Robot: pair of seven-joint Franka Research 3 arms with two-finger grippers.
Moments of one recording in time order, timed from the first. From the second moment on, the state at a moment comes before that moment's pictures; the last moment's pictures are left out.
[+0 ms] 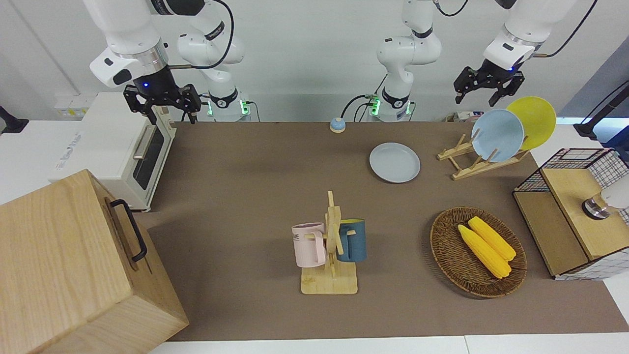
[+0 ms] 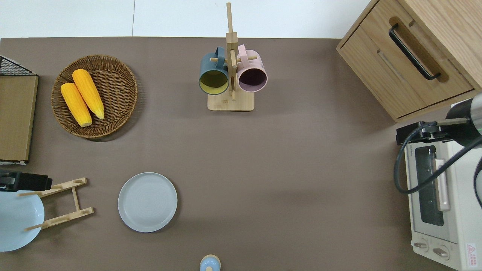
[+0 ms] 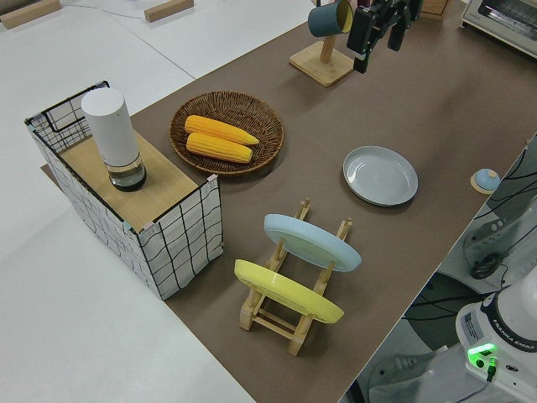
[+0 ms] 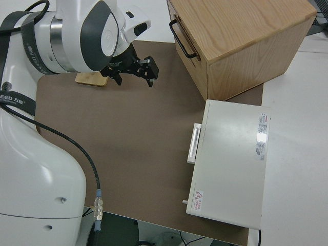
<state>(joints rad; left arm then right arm) 0.03 -0.18 0.01 -1.72 -0.02 1.46 0.15 -0.09 0.03 0.16 -1.48 -0.03 1.46 0.05</state>
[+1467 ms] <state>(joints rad) 0.03 -0.17 -0.01 -1.83 -0.03 1.48 0.14 -0.09 0.03 0.16 -1.48 -0.03 1.46 0.05</state>
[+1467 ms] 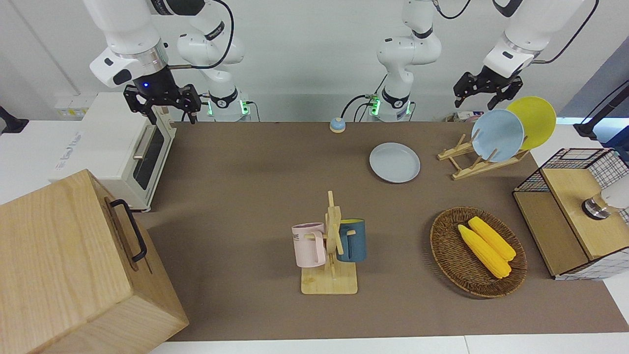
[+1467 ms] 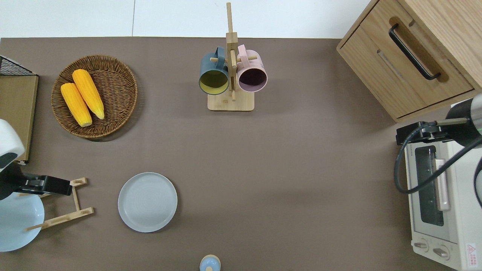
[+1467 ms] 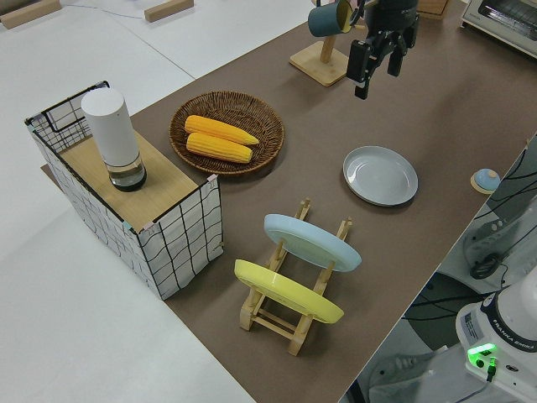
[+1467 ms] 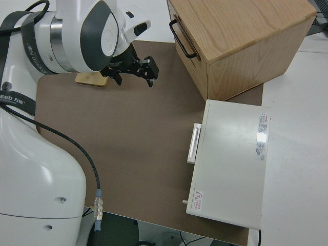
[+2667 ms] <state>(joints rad) 0.01 -0.29 -0.05 -2.45 -0.03 2.09 0.07 -0.09 0.03 0.16 -1.48 -0.03 1.46 0.05</state>
